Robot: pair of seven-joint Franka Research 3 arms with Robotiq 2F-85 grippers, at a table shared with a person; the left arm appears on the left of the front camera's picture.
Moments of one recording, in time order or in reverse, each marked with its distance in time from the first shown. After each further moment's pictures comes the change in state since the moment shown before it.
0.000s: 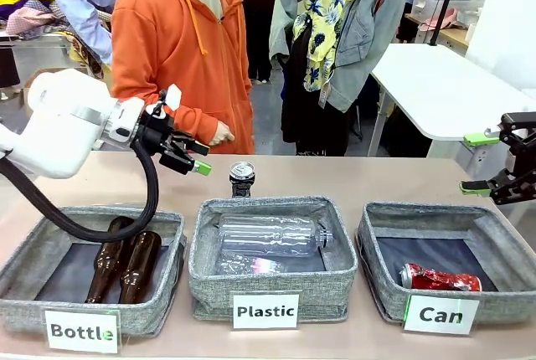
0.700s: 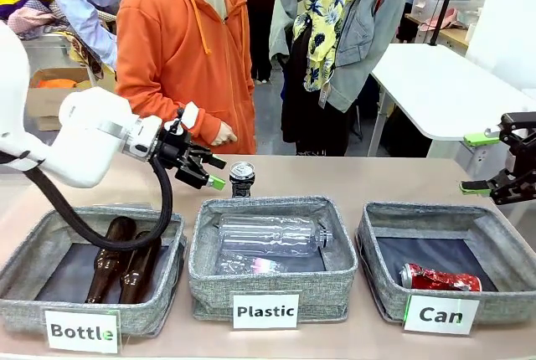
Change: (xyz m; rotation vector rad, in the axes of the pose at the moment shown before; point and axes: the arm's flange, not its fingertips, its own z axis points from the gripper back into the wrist) left arm -0.018 0.015 -0.050 -0.080 -0.018 -0.039; right arm 0.000 0.000 0.000 0.000 0.000 0.000
